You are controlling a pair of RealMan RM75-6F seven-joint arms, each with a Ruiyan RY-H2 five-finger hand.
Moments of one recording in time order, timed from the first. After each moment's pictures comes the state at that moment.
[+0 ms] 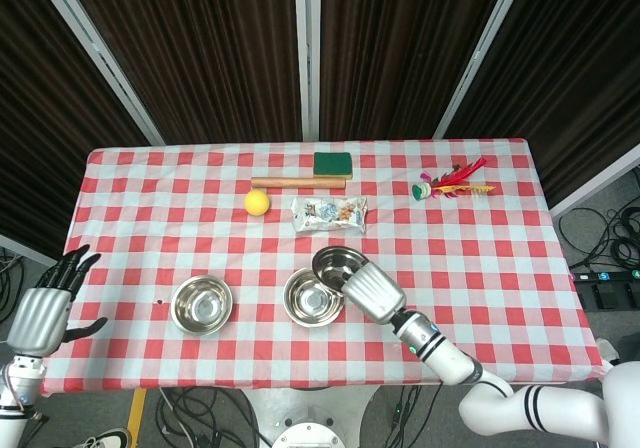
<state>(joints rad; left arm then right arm) -0.13 -1.21 -0.01 -1.45 1.57 1.49 -0.11 0.72 -1.56 0.08 -1.58 -1.42 0.95 -0.63</state>
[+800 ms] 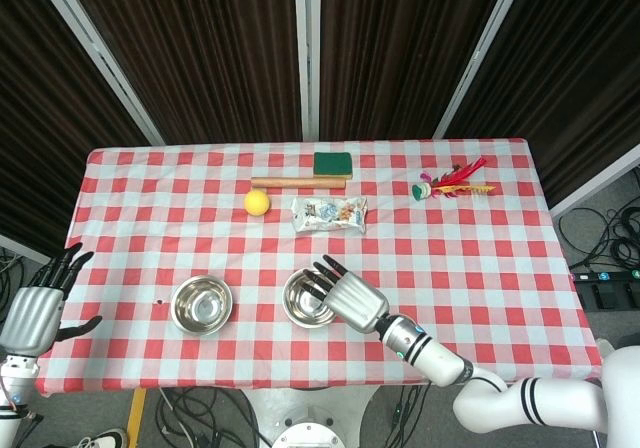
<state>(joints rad) -0.13 -1.21 -0.01 -1.43 1.57 1.49 -0.15 0.81 -1.49 0.08 -1.71 -1.33 0.85 -0.73</state>
